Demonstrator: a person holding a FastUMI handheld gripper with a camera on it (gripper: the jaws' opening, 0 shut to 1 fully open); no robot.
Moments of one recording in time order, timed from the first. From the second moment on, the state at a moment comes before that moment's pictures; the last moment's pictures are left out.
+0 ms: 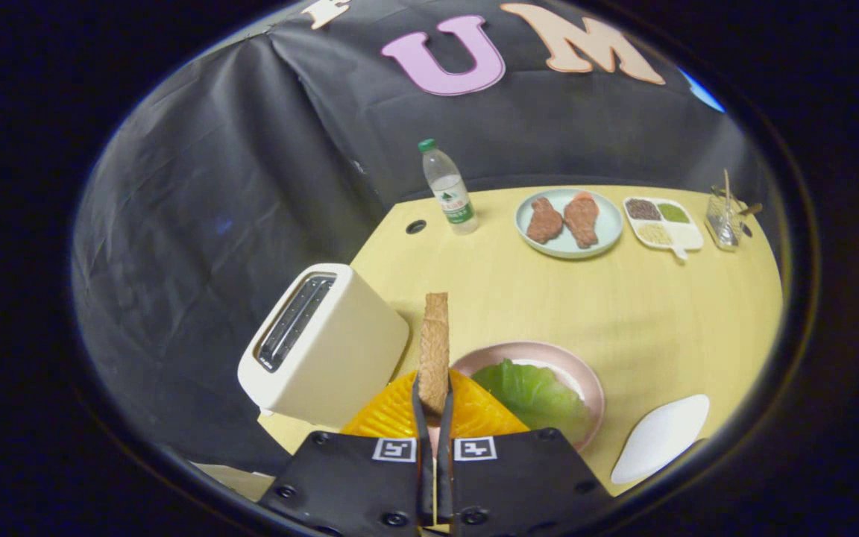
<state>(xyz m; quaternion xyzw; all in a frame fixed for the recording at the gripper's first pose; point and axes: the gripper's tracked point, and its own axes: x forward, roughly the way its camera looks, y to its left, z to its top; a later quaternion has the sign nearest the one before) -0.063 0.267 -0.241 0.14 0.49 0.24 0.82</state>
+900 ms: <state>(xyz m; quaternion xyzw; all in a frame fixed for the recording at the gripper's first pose) -0.096 0.194 -0.321 0.16 0.55 0.17 0.80</state>
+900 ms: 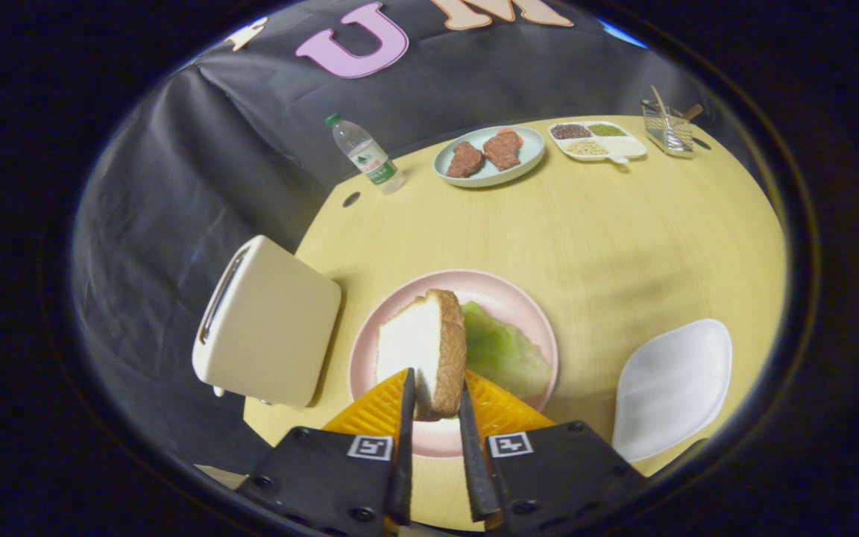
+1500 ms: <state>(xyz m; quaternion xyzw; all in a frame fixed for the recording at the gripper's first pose) -0.072 0.112 -0.277 0.13 0.48 0.16 0.86</state>
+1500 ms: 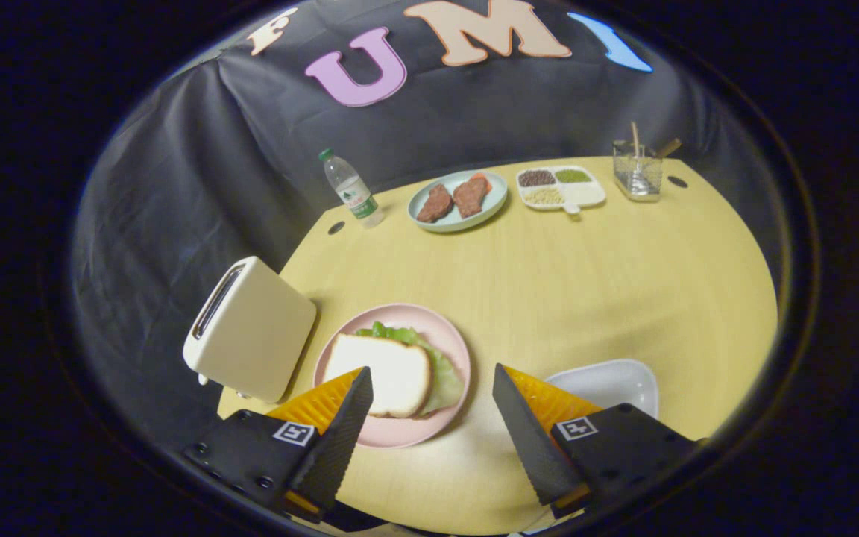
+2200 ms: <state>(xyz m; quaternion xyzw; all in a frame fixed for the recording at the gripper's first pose) -0.017 -0.050 -0.142 0.00 0.20 0.02 0.98</state>
